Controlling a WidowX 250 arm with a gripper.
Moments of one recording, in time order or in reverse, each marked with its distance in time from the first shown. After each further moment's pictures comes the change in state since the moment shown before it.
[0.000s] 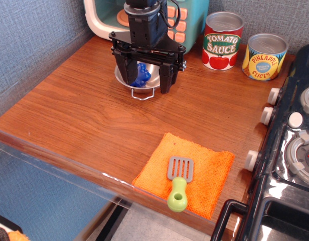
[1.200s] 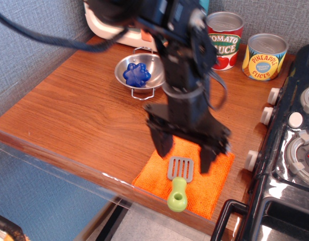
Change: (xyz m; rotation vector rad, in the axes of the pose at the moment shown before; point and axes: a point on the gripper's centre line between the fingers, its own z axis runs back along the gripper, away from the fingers) arm -0.077 -0.094 -0.033 -0.089 0.044 -0.123
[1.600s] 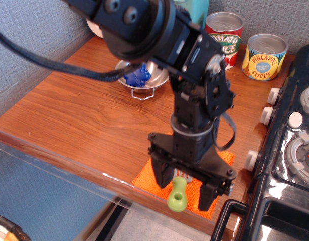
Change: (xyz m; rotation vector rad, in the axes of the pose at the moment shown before) arm -0.027 -0.009 -0.016 0.050 0.064 -0.025
